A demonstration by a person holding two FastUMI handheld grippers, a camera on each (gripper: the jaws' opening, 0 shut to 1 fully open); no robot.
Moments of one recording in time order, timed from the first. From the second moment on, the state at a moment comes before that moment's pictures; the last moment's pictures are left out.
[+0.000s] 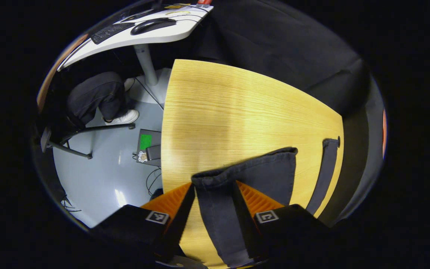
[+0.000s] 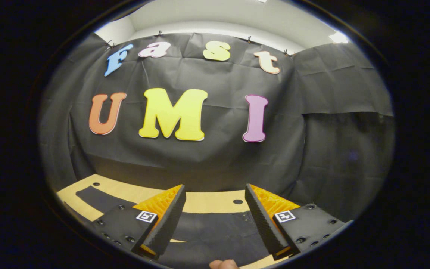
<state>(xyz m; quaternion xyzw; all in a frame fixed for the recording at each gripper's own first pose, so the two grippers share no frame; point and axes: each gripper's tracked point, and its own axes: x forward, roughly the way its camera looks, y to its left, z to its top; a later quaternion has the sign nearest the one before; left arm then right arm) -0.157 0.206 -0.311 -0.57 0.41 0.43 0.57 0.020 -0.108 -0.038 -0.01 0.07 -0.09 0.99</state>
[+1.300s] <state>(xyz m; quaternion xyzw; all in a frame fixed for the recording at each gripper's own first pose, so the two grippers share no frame) -0.141 0.209 -0.308 -0.64 0.36 0.37 0.58 -0.004 -0.323 -0.305 0.40 0.51 -0.30 0.71</state>
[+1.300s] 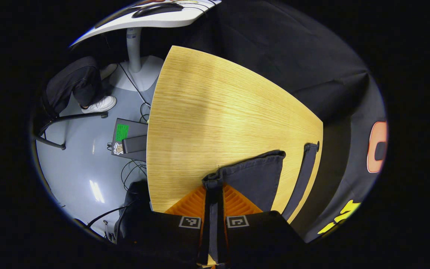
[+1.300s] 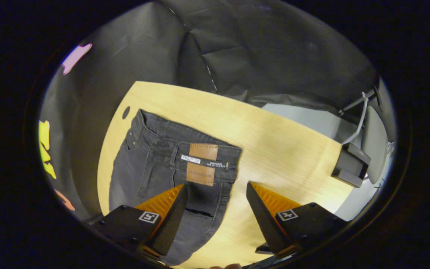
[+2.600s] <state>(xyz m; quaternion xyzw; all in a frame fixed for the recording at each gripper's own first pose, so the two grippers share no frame) -0.098 0.215 -0.268 -0.66 0.35 0.33 0.58 0.024 -0.327 -0.250 0.45 0.45 -0.26 0.72</state>
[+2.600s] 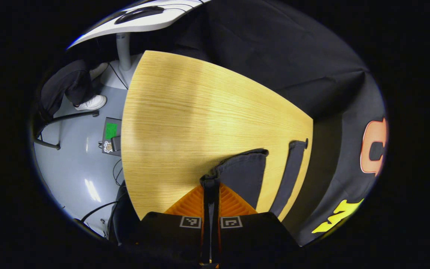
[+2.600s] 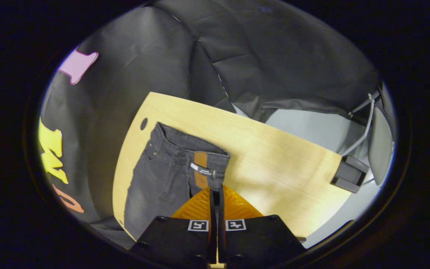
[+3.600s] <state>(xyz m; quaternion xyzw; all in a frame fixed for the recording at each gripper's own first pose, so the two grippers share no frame) 0.122 0.246 -0.166 -0.68 0.28 0.24 0.63 0.175 -0.304 -0.179 0.59 0.35 -0.16 0.71</state>
